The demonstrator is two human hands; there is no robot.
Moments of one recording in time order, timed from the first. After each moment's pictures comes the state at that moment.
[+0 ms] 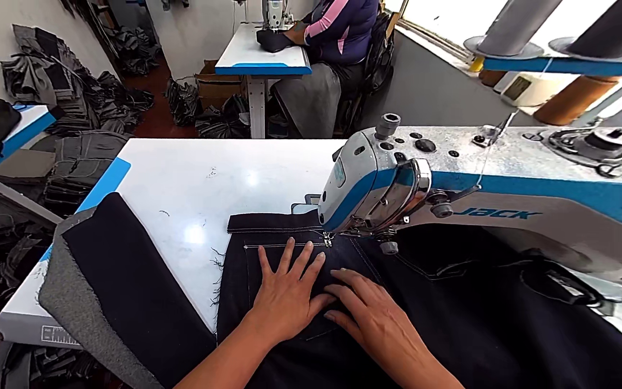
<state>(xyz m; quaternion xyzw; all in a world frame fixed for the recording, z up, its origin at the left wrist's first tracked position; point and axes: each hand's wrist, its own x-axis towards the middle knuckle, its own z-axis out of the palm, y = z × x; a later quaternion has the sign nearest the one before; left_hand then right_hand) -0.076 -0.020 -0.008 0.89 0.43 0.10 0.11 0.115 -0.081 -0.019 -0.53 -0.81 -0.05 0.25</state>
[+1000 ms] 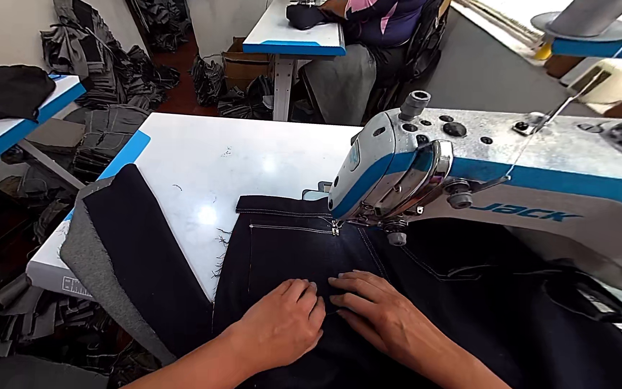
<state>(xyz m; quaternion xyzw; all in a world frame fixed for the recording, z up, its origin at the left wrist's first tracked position) -0.094 -0.077 0.008 0.96 0.26 0.13 -0.06 0.154 -0.074 -0.017 -0.35 -0.90 0.04 0.25</state>
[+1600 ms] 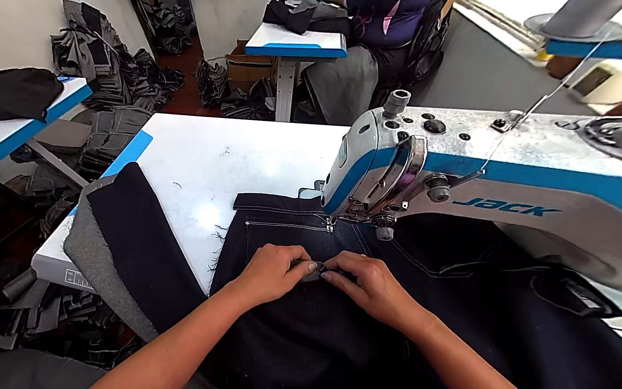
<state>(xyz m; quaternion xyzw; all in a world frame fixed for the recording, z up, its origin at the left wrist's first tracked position) -0.091 -0.023 0.028 0.81 0.45 0.18 0.34 0.145 -0.039 -0.013 -0.42 -0.84 0.16 0.32</state>
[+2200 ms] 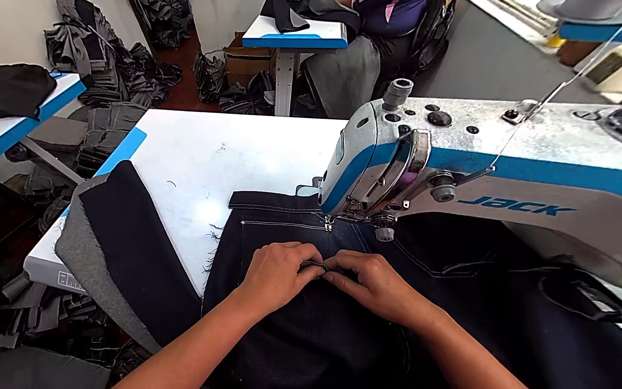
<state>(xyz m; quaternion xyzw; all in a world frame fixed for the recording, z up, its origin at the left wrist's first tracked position) -0.071 -0.030 0.024 0.83 0.44 0.26 0.21 0.150 -0.032 -0.003 -0.41 -0.84 0.21 0.29</state>
